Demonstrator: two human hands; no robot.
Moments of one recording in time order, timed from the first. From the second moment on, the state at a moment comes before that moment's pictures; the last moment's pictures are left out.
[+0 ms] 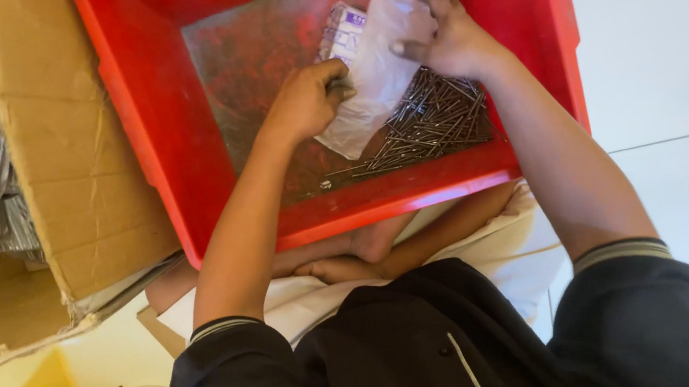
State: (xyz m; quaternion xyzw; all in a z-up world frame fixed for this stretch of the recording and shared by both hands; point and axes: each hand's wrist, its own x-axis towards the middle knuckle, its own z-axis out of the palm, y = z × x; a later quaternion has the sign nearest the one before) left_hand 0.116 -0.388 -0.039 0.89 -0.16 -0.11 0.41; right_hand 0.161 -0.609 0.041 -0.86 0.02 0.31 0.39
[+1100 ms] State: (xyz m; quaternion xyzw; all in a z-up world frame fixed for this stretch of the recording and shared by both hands) left_hand 0.118 -0.392 -0.071 0.72 0.09 0.08 0.68; right_hand 0.155 -0.558 -0.075 -0.78 -0.45 -0.16 0.39
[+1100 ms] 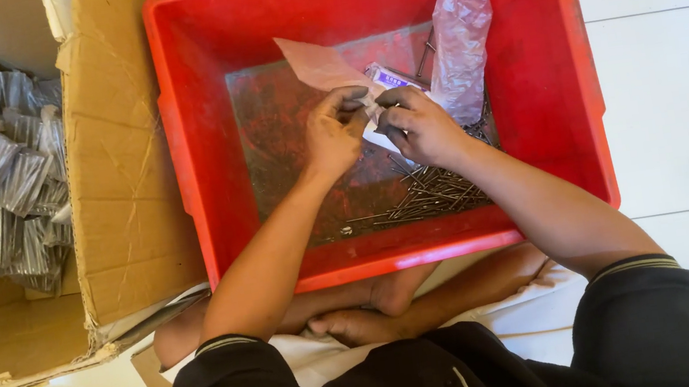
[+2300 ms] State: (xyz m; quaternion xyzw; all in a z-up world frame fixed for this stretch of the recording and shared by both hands) left_hand 0.126 -0.357 -0.077 0.92 0.07 -0.05 0.39; right_hand 0.169 -0.544 -0.093 -0.85 -0.13 0.14 0.50
